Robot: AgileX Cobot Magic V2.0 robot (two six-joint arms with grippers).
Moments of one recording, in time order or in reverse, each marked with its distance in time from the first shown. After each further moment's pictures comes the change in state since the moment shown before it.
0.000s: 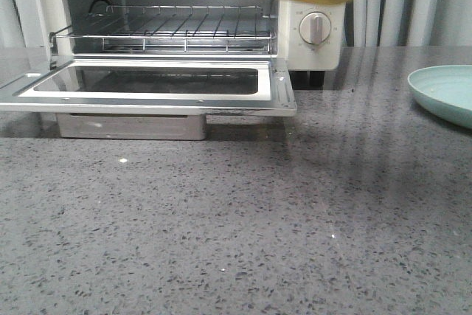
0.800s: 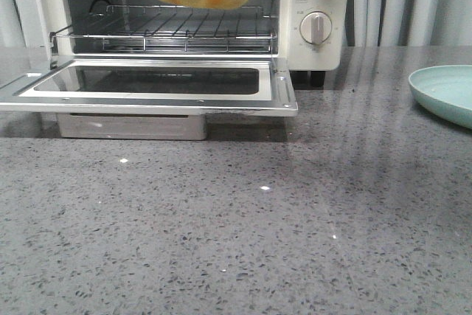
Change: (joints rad) left arm 0.001 0.000 0.000 -0.009 0.082 0.000; right arm -0.030 0.356 -0.267 -0.300 -0.152 -0.004
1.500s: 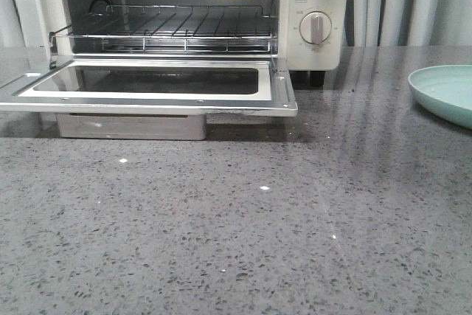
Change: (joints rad) left arm 0.000 0.000 0.000 0.017 0.000 0.000; right arm -0.120 0.025 0.000 -0.008 -0.193 0.023
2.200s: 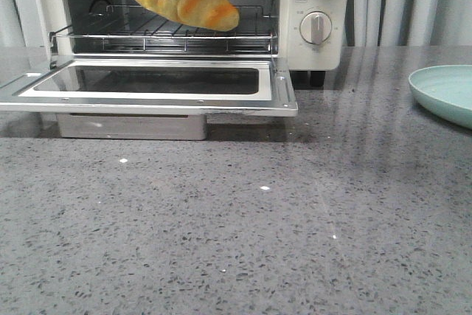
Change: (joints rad) left arm 0.000 0.000 0.000 0.023 0.000 0.000; right arm -0.013 0.078 0.000 0.000 -0.072 0.001
